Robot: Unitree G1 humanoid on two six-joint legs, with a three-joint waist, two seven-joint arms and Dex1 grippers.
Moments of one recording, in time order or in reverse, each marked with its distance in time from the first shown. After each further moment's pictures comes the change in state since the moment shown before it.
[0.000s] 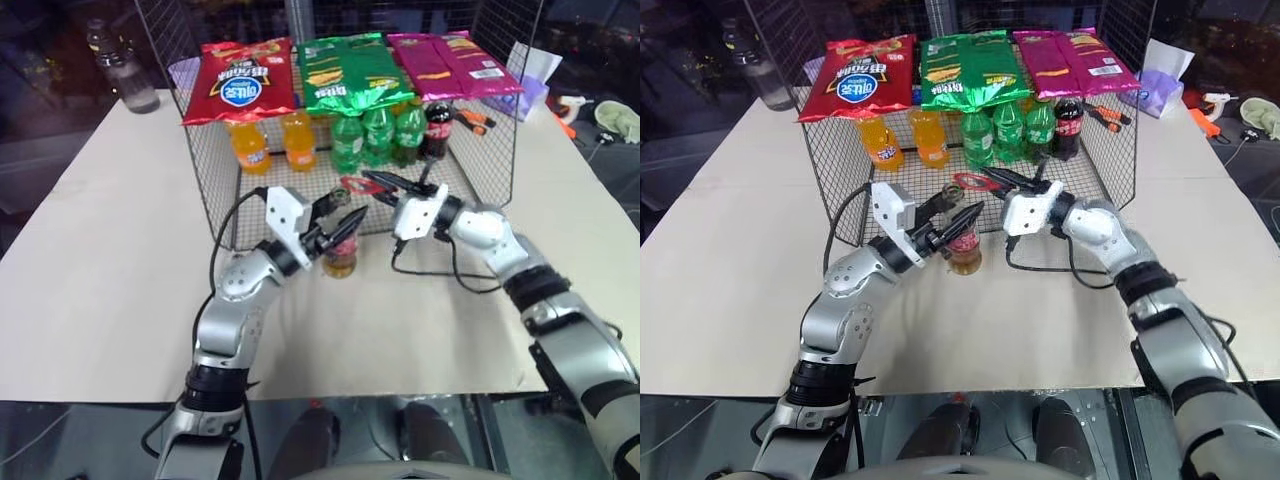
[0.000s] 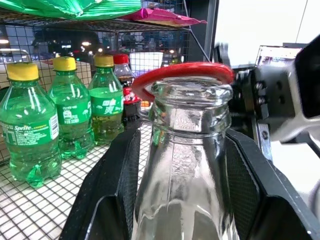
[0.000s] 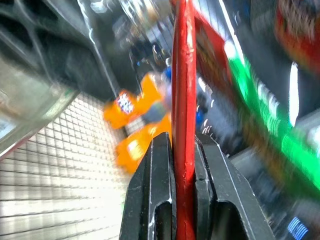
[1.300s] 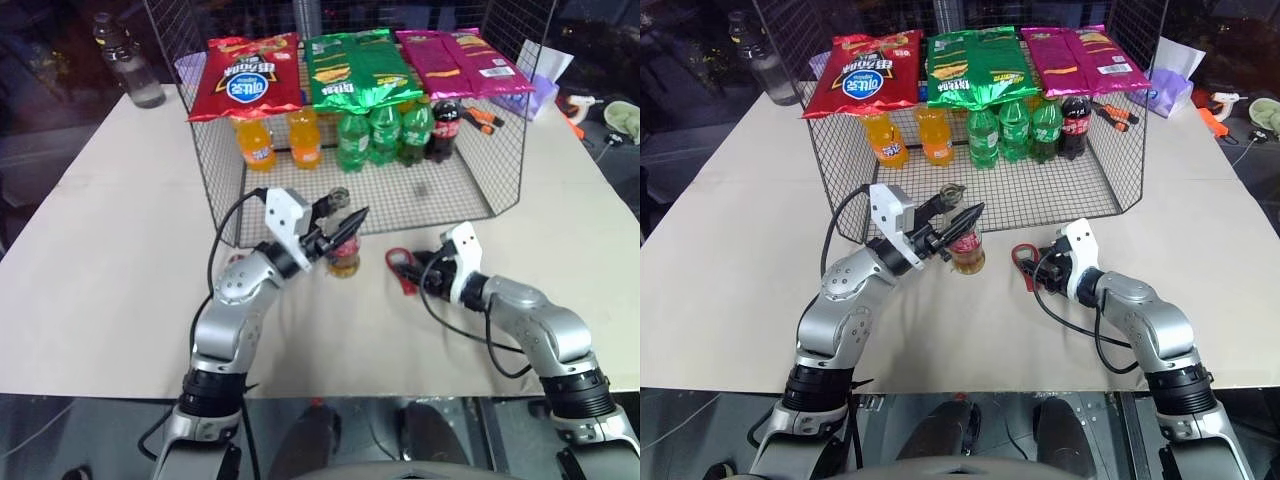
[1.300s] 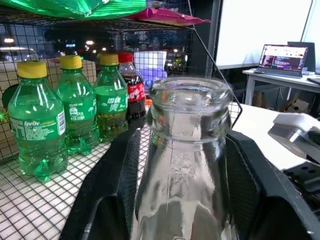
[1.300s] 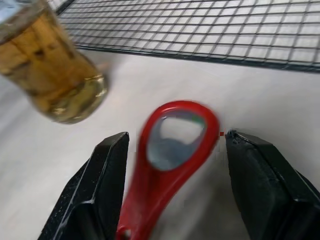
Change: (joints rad) left arm 0.024 0.009 -0.001 -0.010 0.002 0.030 0.018; right arm 0.496 -0.019 -0.217 -0.775 0.611 1.430 0.014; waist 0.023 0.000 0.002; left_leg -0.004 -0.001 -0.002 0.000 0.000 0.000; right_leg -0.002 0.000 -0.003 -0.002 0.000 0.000
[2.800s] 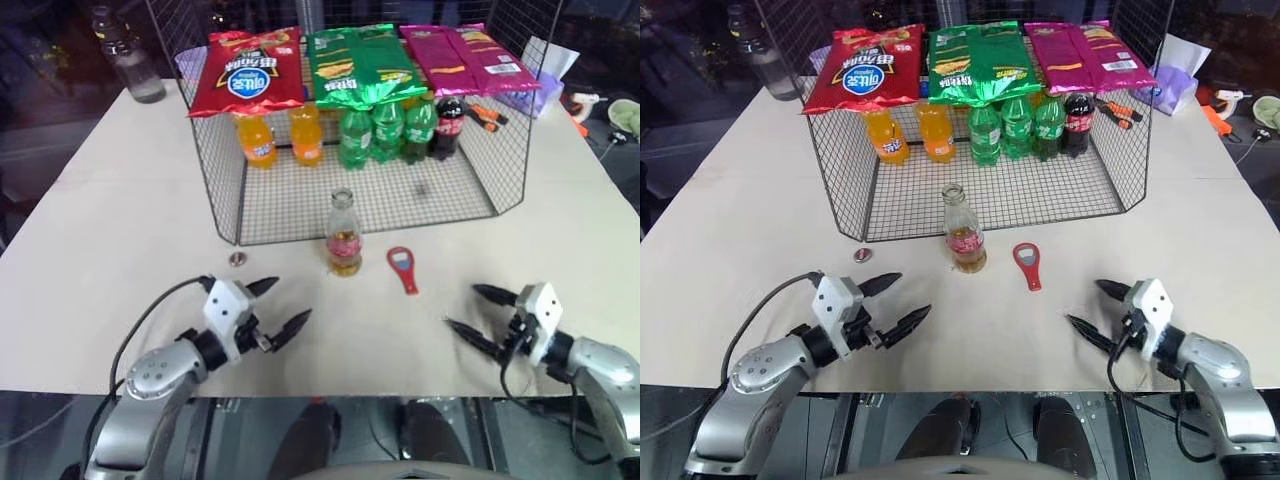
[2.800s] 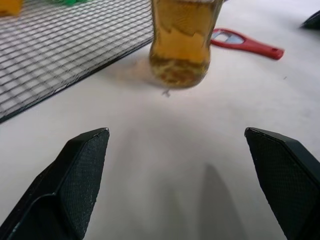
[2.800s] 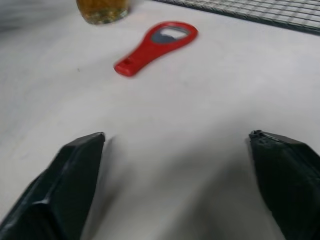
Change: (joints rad) left arm 0.560 0.288 0.164 -0.207 -0.001 -0.023 -0.083; right arm 0.451 -0.197 -0.224 0.028 -0.090 -0.622 0.431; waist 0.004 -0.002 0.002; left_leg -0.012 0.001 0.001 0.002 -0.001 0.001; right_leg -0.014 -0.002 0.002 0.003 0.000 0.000
